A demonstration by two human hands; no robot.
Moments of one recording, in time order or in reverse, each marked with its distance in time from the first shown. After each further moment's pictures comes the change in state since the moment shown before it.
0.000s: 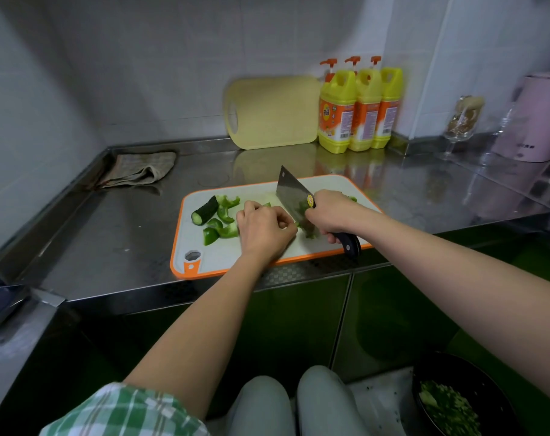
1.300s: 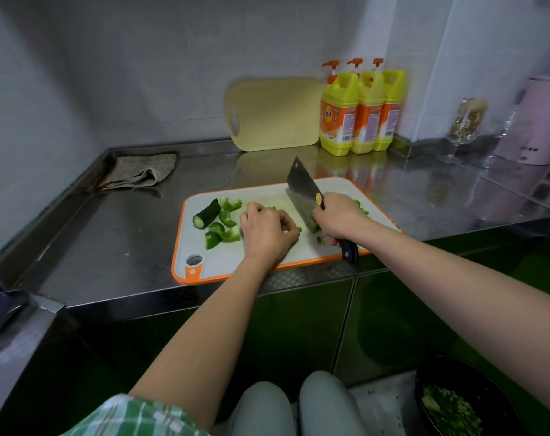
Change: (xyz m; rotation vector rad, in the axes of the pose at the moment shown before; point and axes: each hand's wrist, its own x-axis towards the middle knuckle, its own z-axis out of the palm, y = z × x) left_hand 0.004 0.000 0.001 0.029 -0.001 0.013; right_hand 0.010 0.008 0.008 0.093 0.145 0.022
